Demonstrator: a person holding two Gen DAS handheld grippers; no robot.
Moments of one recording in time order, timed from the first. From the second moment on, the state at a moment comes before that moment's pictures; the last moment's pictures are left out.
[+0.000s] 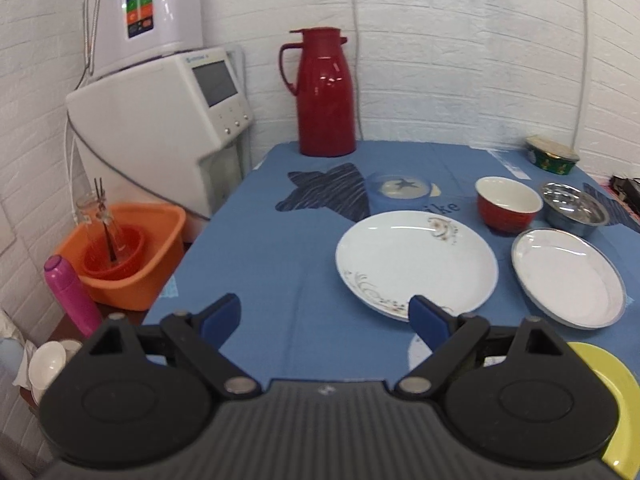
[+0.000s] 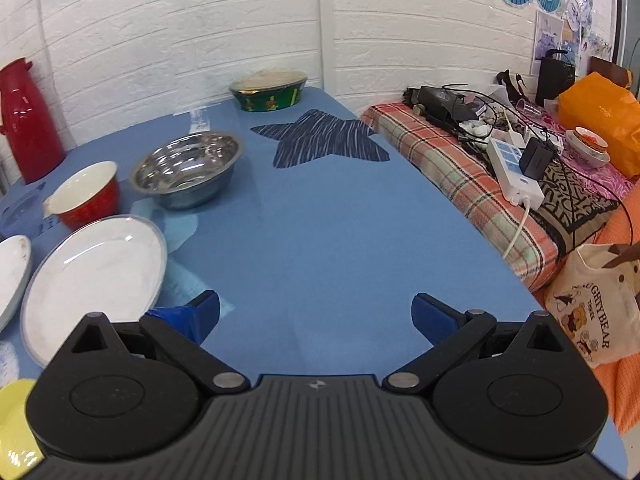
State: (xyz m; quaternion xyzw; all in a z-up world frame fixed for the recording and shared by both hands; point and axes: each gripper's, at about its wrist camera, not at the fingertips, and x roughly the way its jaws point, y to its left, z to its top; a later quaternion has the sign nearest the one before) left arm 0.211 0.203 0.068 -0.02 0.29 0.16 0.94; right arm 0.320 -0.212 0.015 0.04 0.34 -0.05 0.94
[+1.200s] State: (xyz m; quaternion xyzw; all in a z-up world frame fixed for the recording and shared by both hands) left arm 0.245 0.198 0.022 -0.15 0.38 0.02 0.91; right arm 0.293 -0.139 -0.001 0.06 0.36 0.15 0.92
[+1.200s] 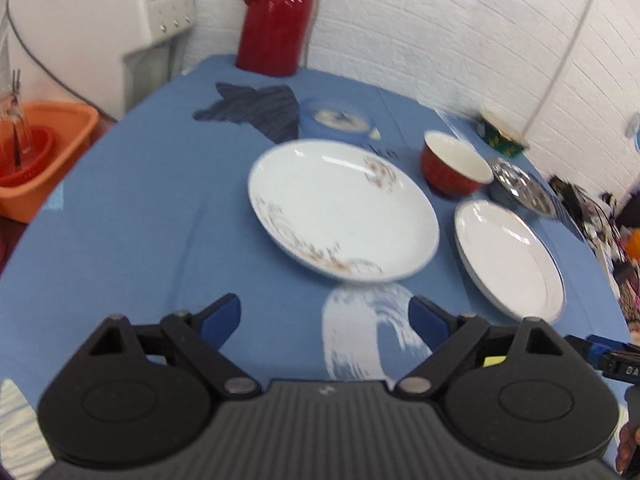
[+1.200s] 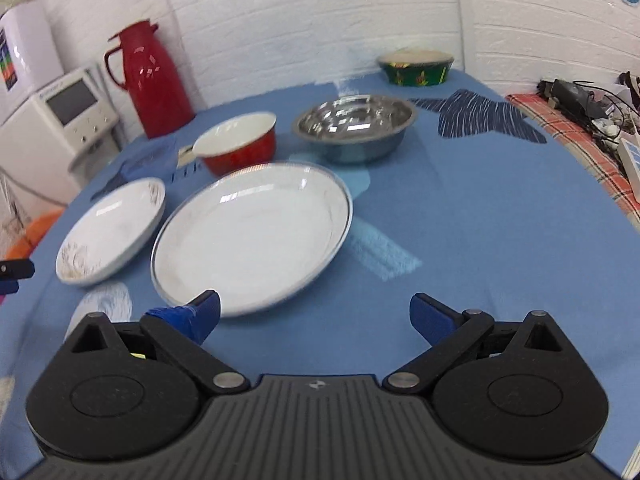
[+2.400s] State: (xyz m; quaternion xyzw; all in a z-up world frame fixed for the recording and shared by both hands) left arm 0.208 0.092 -0.010 0.00 0.43 -0.09 0.90; right arm 0.209 -0.083 -0.018 -0.08 0.37 0.25 0.89
